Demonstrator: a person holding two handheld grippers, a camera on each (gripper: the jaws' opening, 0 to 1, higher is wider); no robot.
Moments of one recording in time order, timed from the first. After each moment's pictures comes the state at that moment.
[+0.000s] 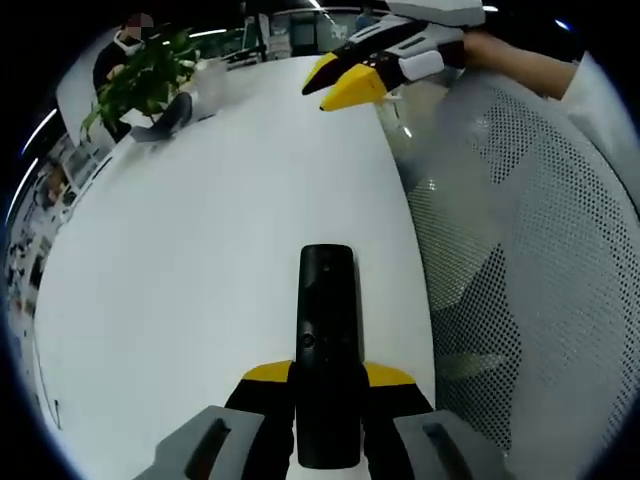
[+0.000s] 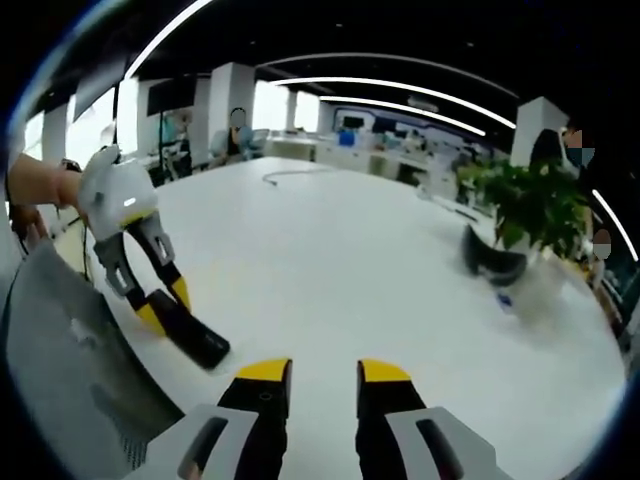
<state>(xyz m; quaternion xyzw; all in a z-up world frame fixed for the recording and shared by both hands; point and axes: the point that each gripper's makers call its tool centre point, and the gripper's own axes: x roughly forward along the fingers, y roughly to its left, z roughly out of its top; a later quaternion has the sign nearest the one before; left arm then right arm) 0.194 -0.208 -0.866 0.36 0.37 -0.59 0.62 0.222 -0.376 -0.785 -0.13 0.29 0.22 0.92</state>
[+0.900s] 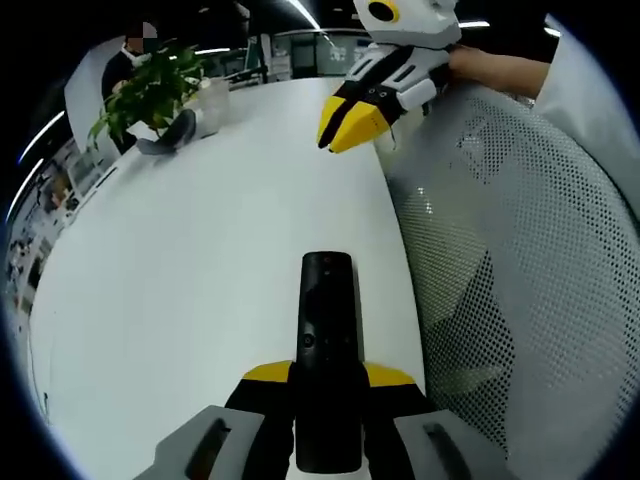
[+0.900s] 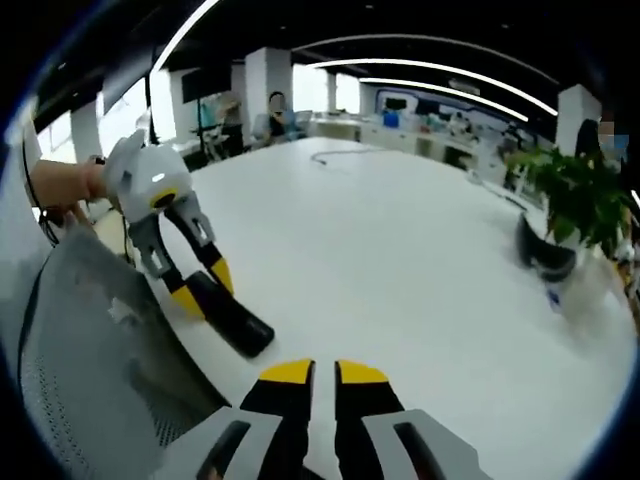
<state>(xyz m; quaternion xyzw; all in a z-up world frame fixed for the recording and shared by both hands) 0.186 -0.207 -0.864 0.32 0.33 -0.61 0.64 0.196 -0.335 -0.806 -0.12 0.34 0.34 0.87</state>
